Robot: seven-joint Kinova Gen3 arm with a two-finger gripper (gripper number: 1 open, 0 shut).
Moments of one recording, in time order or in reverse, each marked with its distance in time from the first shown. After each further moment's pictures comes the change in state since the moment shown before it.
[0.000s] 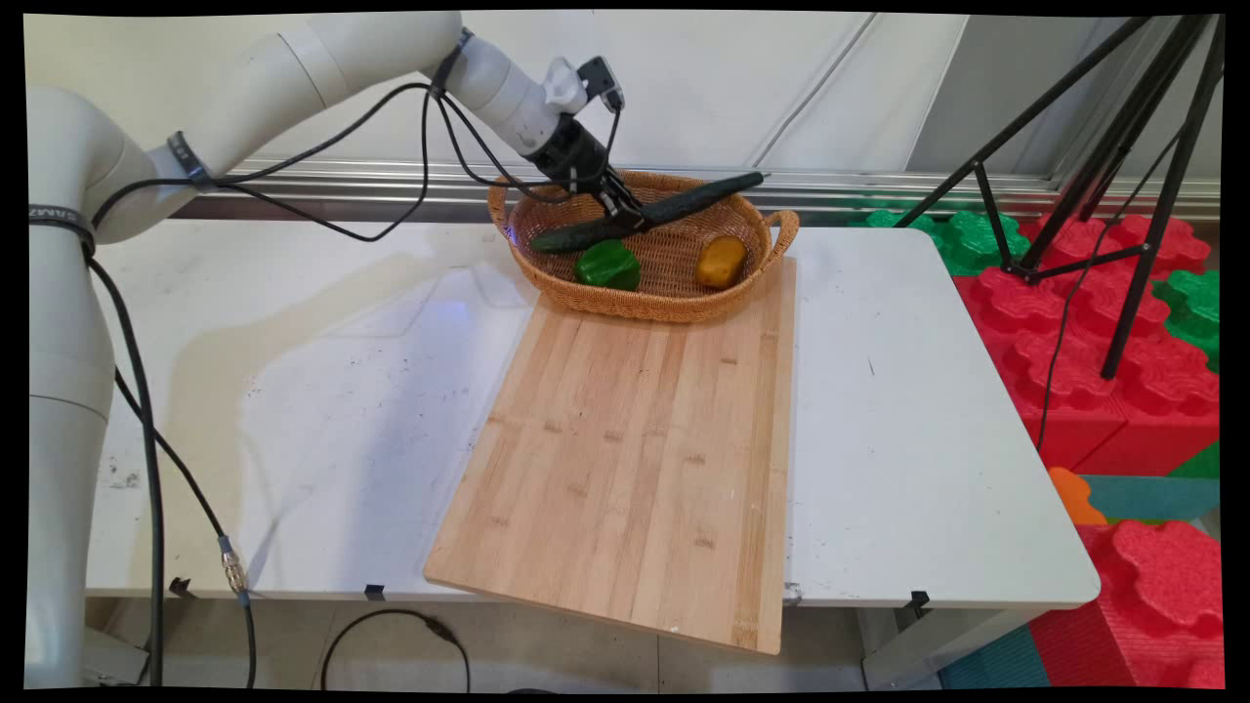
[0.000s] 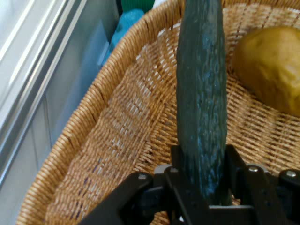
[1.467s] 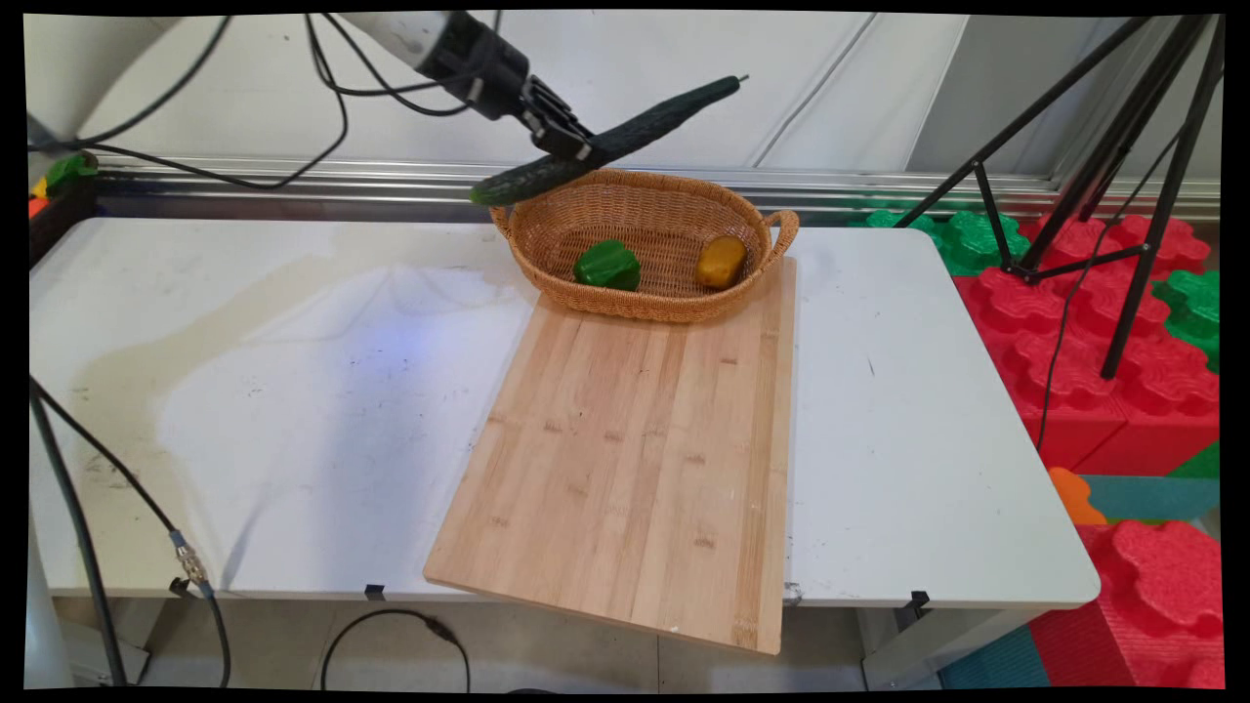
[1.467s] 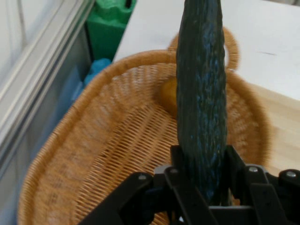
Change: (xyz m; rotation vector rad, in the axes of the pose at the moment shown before) arm -0.002 0.018 -0.159 -0.098 0.129 -0.024
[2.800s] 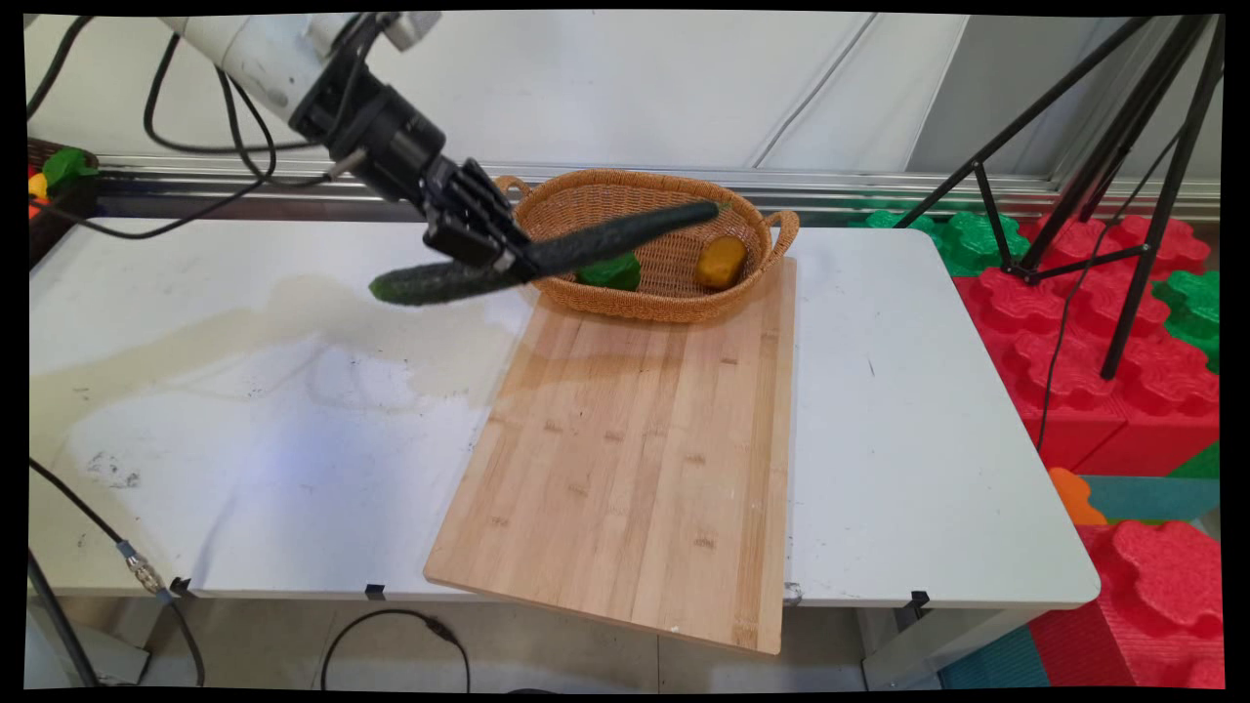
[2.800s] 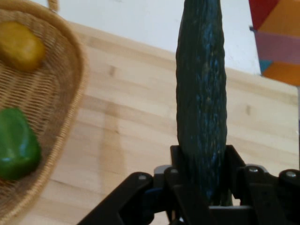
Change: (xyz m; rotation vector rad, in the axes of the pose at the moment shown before) arm -0.034 0.131 -0.063 -0.225 -0.105 0.049
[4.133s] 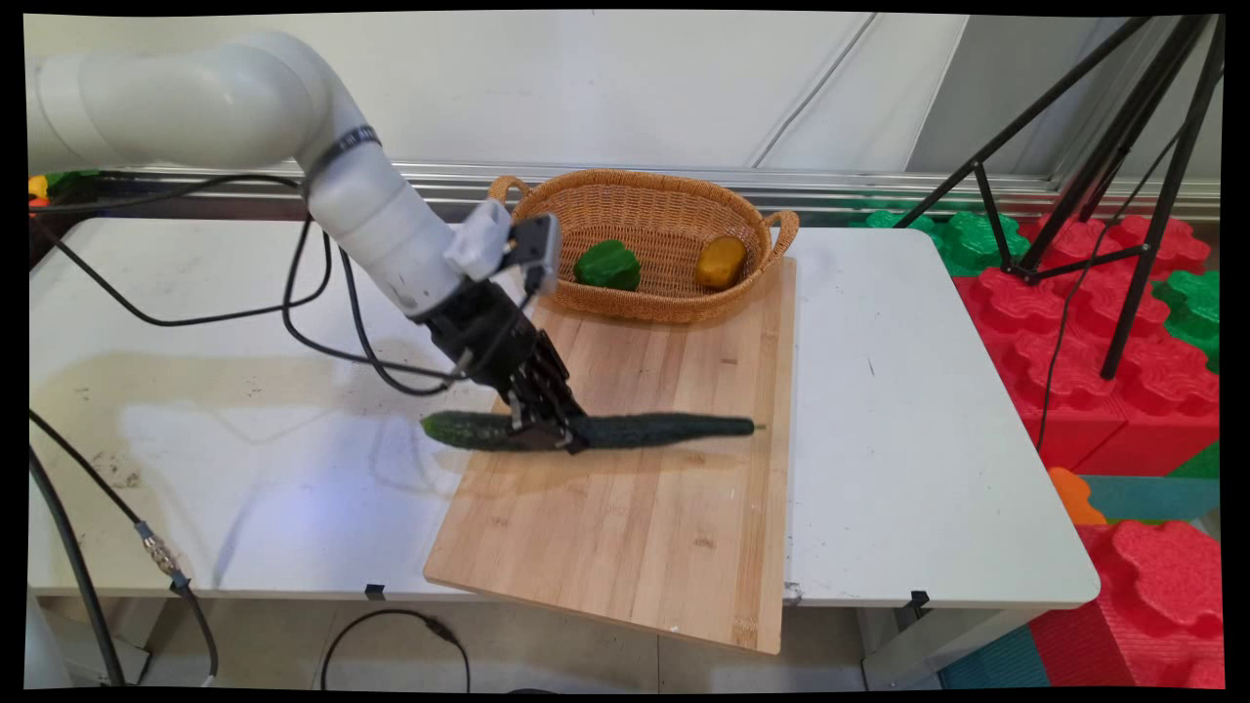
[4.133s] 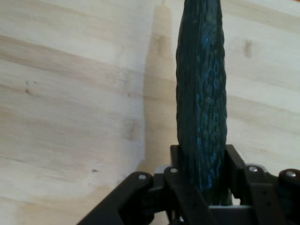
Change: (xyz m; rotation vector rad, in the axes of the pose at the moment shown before) arm -0.021 0.063 0.153 -0.001 -0.215 0.020
